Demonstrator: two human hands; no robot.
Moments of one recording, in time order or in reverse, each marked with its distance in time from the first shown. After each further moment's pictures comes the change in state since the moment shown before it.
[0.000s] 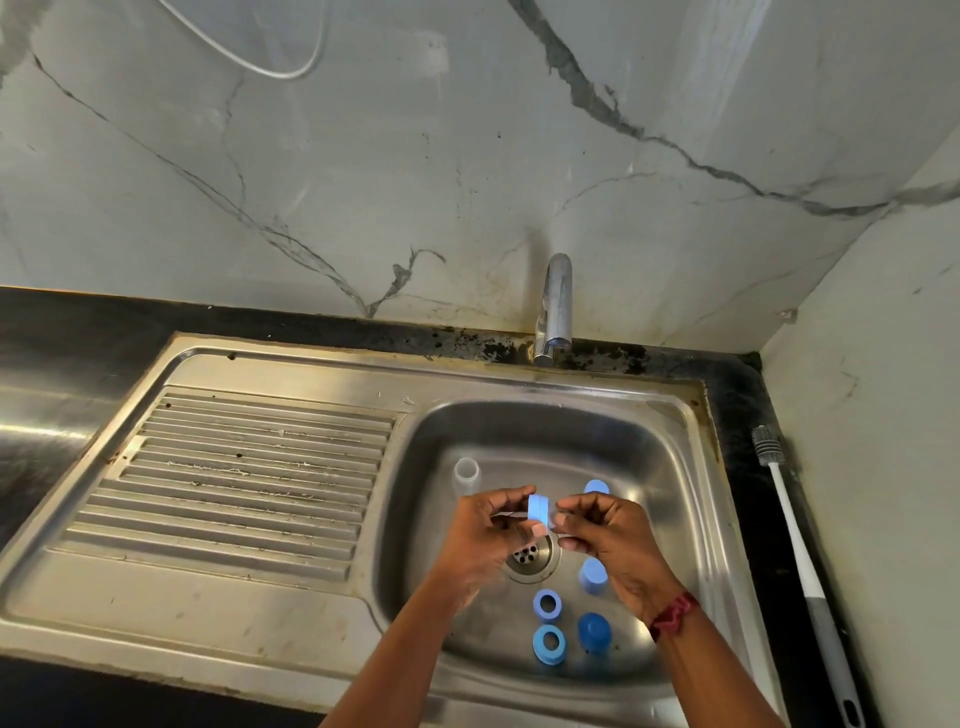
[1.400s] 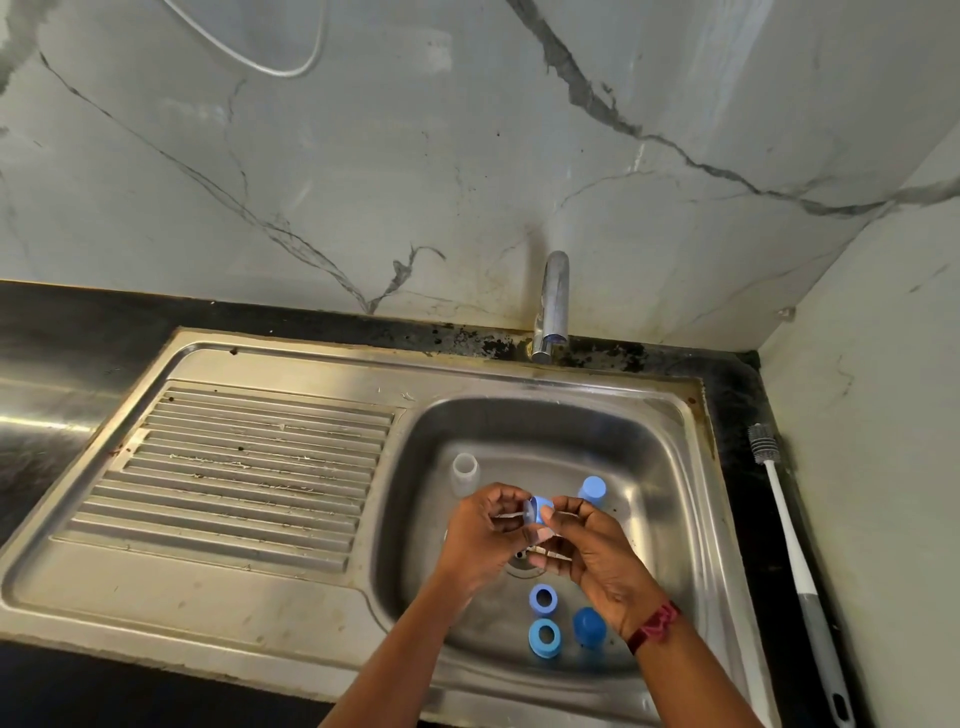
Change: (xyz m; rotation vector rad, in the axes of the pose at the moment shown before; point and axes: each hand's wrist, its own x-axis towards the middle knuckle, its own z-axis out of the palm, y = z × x) left_hand -0.005 -0.004 0.005 0.150 0.072 0.082; right_hand -0.014 0.007 0.012 0.259 -0.114 0.202
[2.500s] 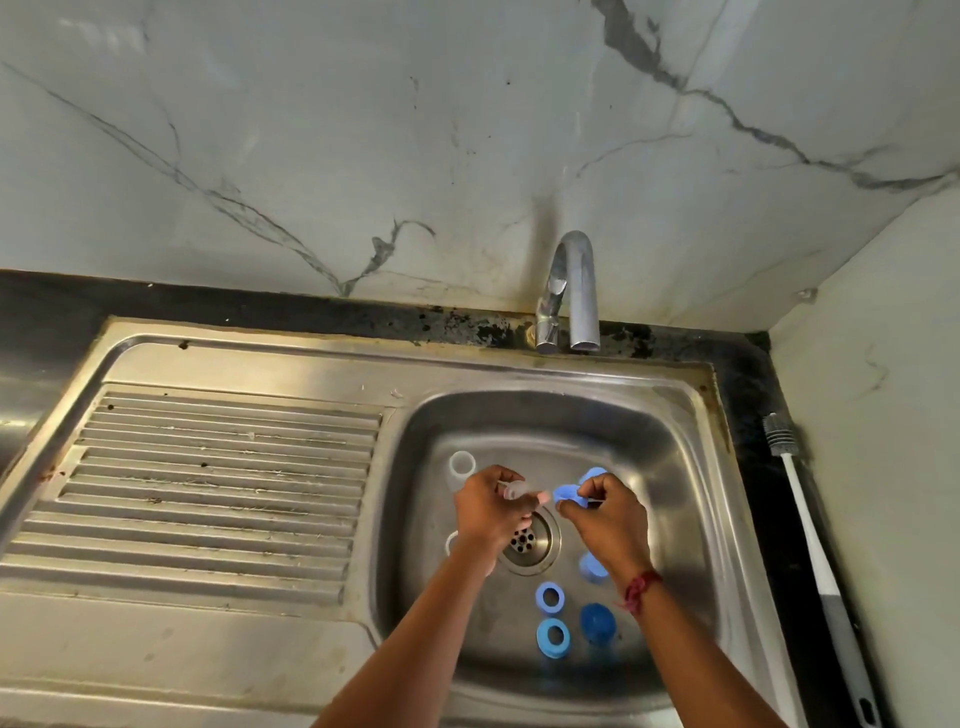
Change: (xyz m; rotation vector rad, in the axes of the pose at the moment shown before) left_hand 0.071 -0.014 0.003 -0.033 0.087 -0.377; right_hand 0.071 0.007 -0.006 -0.746 0.586 -0.149
